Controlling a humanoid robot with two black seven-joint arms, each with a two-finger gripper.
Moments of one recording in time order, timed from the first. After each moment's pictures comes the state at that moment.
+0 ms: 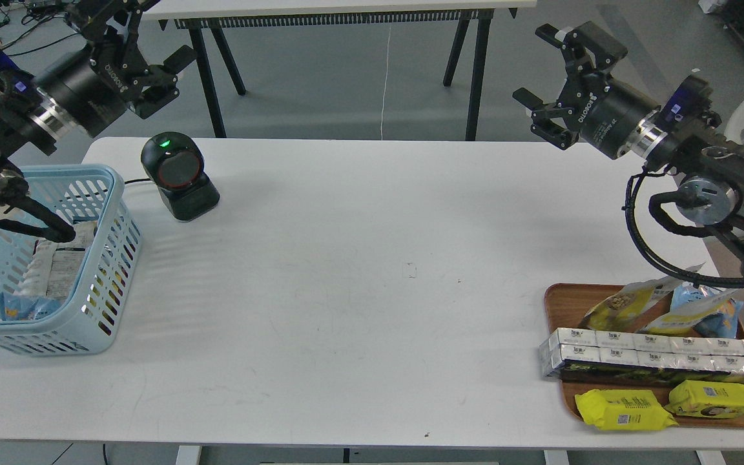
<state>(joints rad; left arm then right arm) -0.89 0.66 -0.59 -0.91 0.53 -0.49 -0.49 1.06 -0.51 0.19 0.76 -0.18 0.49 0.49</state>
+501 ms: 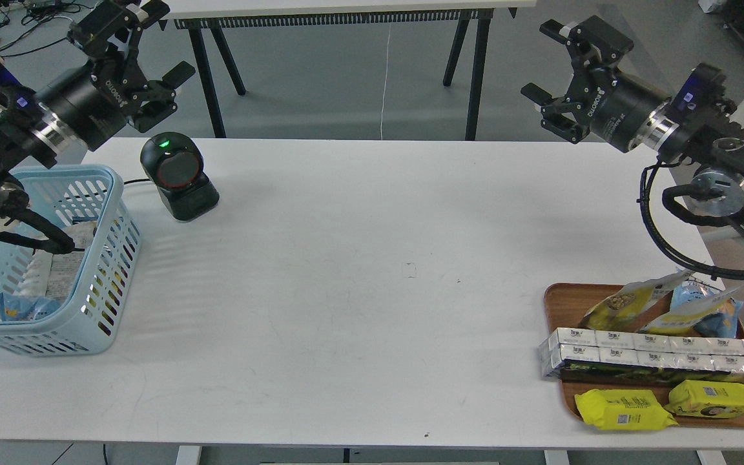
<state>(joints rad) -0.85 0.66 -0.60 -0.89 0.54 -0.49 -0.49 1.15 -0.59 0.17 0.76 -0.36 0.49 0.49</state>
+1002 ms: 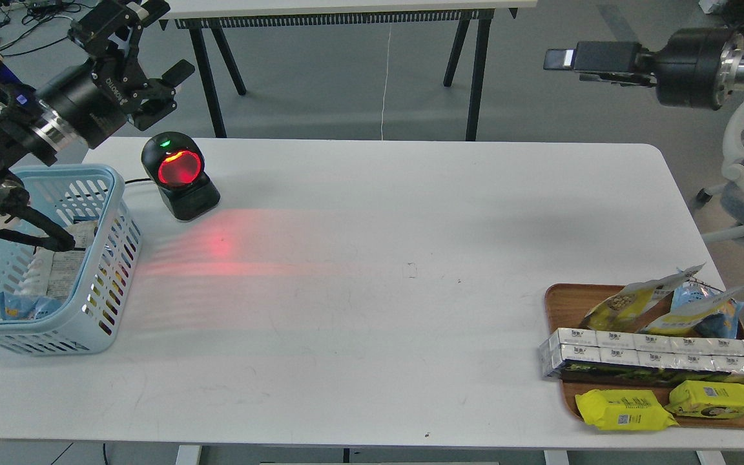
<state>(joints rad) -0.86 0.66 -0.59 -0.89 0.54 -0.49 -0.49 1.40 -0.87 0.09 1.10 -1.34 0.49 0.49</state>
